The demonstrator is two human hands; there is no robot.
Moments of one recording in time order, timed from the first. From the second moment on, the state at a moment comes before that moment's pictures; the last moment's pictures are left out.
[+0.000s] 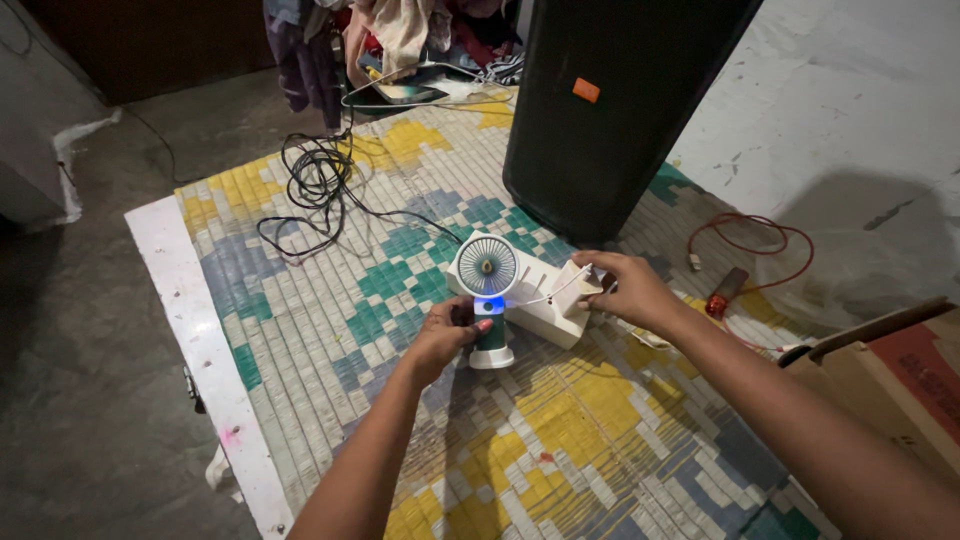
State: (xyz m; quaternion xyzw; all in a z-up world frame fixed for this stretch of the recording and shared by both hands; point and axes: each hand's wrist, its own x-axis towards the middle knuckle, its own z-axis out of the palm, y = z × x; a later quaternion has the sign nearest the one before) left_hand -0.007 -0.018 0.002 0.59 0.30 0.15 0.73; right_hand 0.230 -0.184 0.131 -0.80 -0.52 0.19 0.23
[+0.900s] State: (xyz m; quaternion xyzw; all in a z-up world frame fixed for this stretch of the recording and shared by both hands) left_hand 0.003 -0.022 -0.002 0.58 0.28 0.15 0.75; right_hand 0.259 -0.134 0.150 -0.72 -0.49 0.24 0.42
